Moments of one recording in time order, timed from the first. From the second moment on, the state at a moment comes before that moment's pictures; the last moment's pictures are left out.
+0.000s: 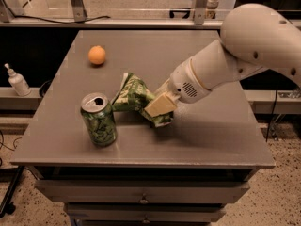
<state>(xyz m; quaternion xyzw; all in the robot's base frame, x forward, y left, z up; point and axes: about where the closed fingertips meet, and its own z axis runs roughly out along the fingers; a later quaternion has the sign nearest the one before) 0.493 -0.014 0.857 -0.52 0.78 0.25 0.26</state>
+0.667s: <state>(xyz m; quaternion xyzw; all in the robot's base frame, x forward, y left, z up) 0.489 -0.015 0.849 -0.51 0.78 0.26 0.25</state>
